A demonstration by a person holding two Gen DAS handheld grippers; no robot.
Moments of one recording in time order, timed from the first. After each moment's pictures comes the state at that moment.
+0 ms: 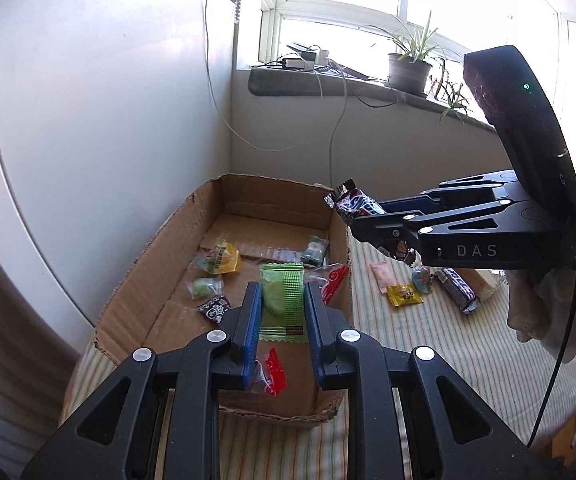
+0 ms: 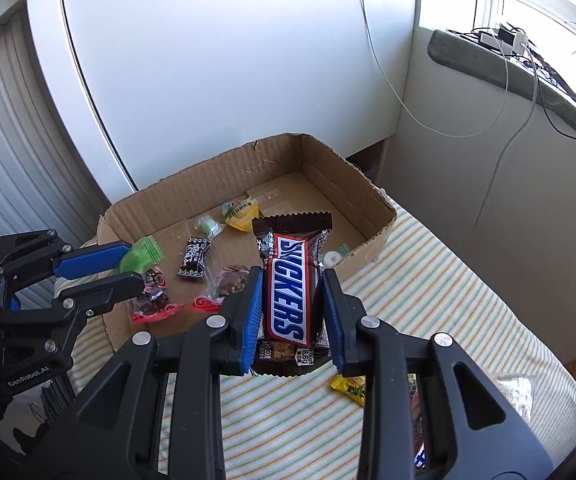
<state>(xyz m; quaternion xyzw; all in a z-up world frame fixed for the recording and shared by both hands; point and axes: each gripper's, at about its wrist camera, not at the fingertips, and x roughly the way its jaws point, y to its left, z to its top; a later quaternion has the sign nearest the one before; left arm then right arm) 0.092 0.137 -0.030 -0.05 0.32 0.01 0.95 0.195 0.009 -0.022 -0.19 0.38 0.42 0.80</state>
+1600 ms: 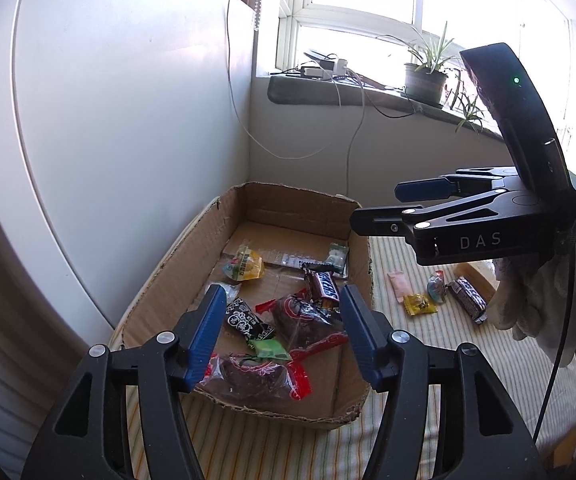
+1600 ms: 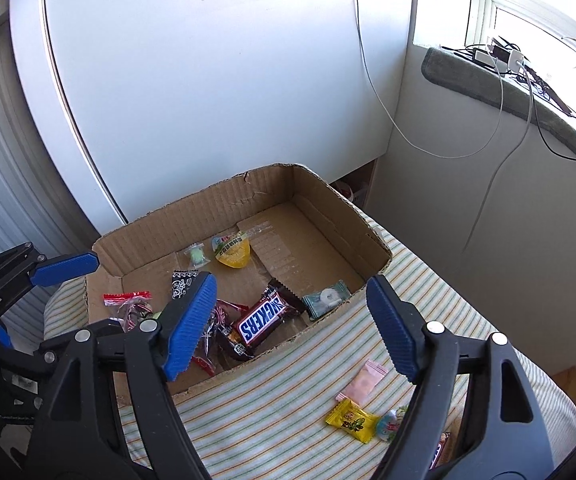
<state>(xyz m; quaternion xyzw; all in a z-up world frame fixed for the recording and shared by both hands) 0.087 0.142 -0.026 -0.05 0.31 0.03 0.95 0.204 0.021 -0.011 -0.18 0.36 0.41 0.82</state>
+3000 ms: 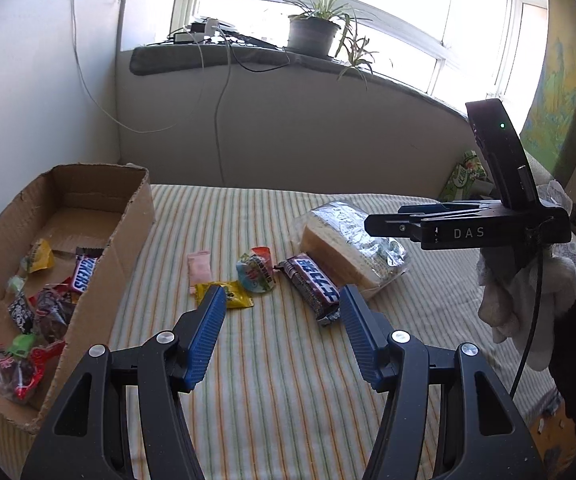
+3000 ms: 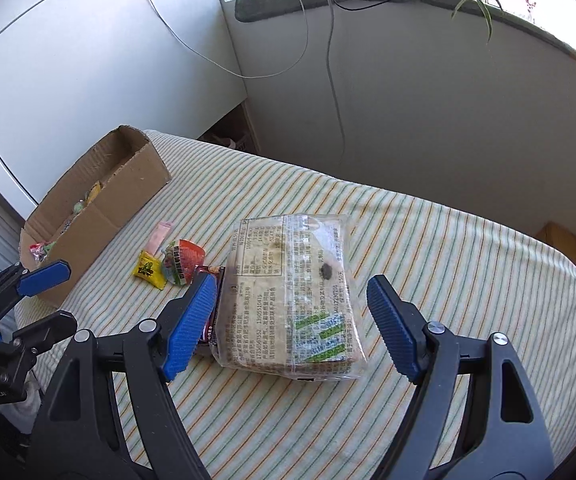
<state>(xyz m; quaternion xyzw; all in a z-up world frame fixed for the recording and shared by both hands) 0.131 -0.018 -0.049 -0.06 0.35 -0.12 0.93 0.247 -0.222 -0.057 -0.05 0.45 0.28 0.85</state>
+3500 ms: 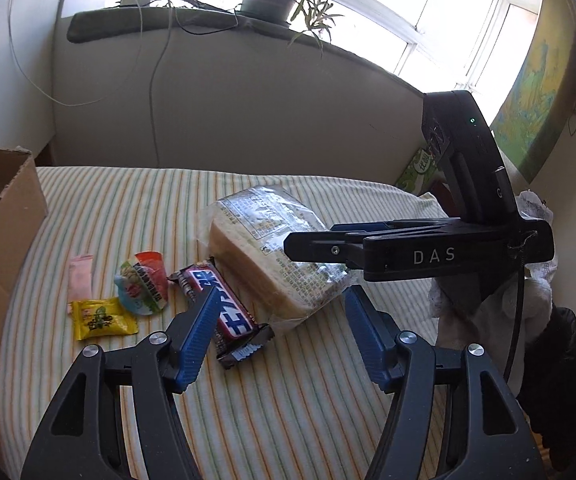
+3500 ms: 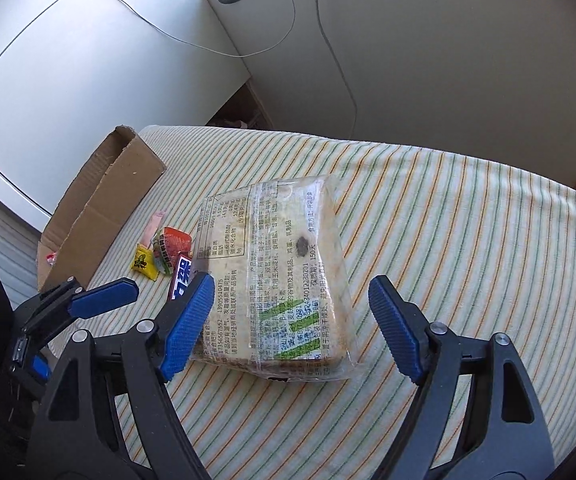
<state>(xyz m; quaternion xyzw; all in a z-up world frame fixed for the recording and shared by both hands) 0.182 -0.067 -0.072 -0.09 0.39 -0.21 0.89 0.273 -0.246 -0.093 0.02 0.50 0.31 0.81</state>
